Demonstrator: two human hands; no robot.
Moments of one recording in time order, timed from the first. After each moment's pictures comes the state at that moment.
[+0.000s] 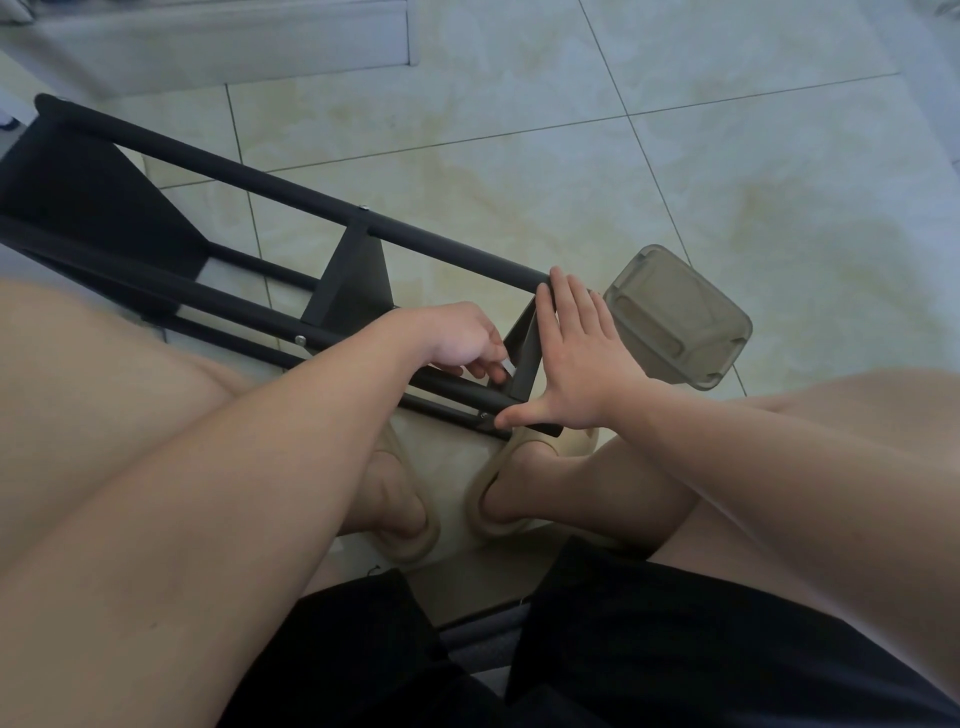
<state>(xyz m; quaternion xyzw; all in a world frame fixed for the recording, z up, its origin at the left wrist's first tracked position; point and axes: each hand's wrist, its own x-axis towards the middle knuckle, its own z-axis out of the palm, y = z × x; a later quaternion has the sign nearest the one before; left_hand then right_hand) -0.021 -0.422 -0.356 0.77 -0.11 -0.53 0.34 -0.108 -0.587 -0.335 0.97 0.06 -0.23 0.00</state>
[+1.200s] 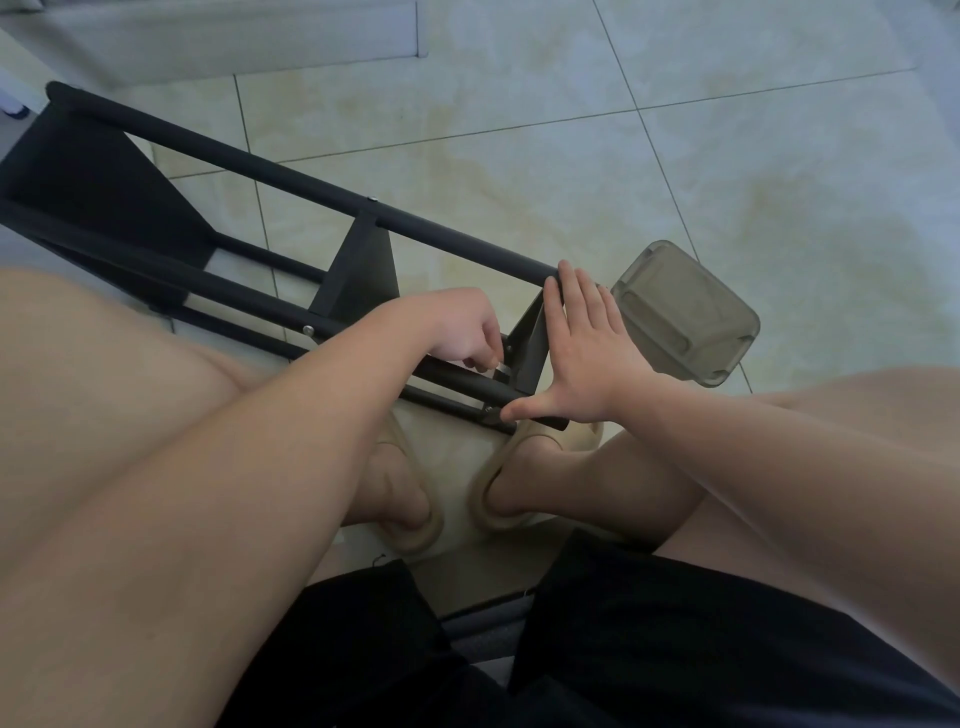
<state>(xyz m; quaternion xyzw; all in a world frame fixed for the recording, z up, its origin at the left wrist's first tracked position) -0.014 -0.414 -0.347 0.83 -0.25 -0.46 0.20 -0.108 -0.588 -0.340 0.97 0.06 -0.23 0.01</state>
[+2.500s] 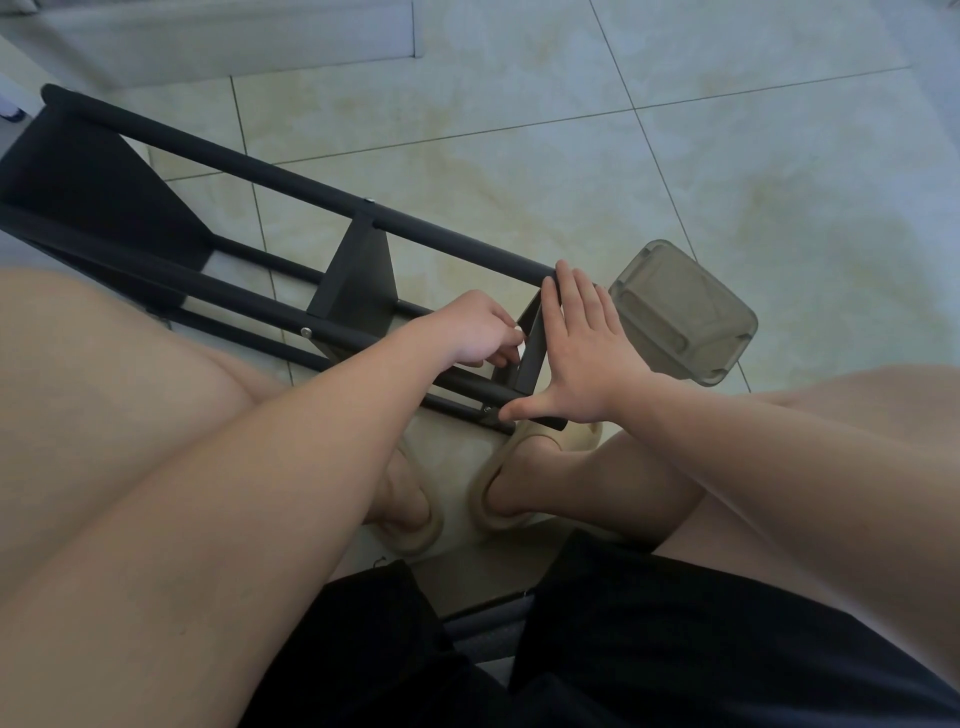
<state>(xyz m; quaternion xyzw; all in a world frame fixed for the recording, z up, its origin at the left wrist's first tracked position) -0.034 -0.434 -0.365 0.78 -0.03 -0.44 0.43 -0.108 -0.587 -0.337 0.97 0.06 -0.23 0.00</state>
